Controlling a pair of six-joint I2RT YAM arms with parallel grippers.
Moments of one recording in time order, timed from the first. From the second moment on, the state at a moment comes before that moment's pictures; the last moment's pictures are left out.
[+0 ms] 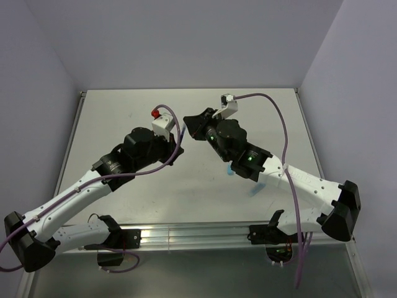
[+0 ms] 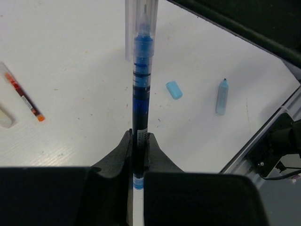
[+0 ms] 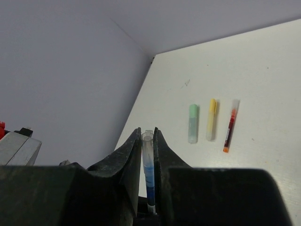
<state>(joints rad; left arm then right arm) -0.79 1.05 1.00 -0.31 0.00 -0.31 0.94 1.24 1.09 0.09 0.40 0.73</state>
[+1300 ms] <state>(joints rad) -0.82 1.03 1.08 -0.18 -0.04 -0.31 0.92 1.36 1.30 -0.31 0.41 0.66</state>
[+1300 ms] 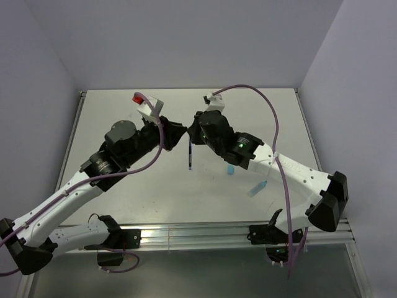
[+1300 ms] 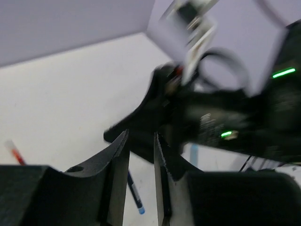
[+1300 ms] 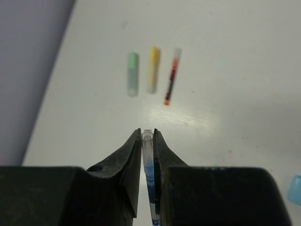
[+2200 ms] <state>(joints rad) -0.81 0.83 1.00 -0.16 -0.20 -0.30 0.62 2.21 1.96 -0.39 0.08 0.54</state>
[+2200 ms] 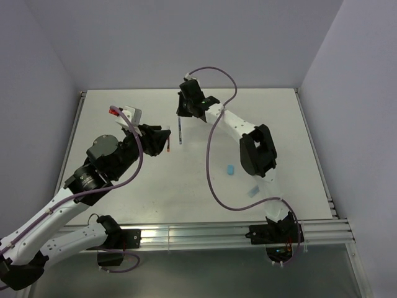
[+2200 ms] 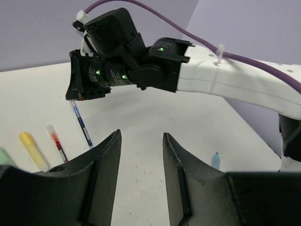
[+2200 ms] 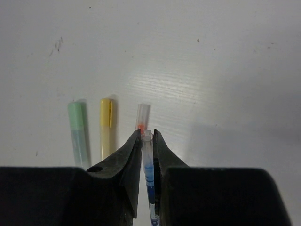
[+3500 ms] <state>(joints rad) -0.72 0.81 0.94 -0.16 -0.14 -0.31 0.59 2.43 2.15 -0.52 0.03 0.58</state>
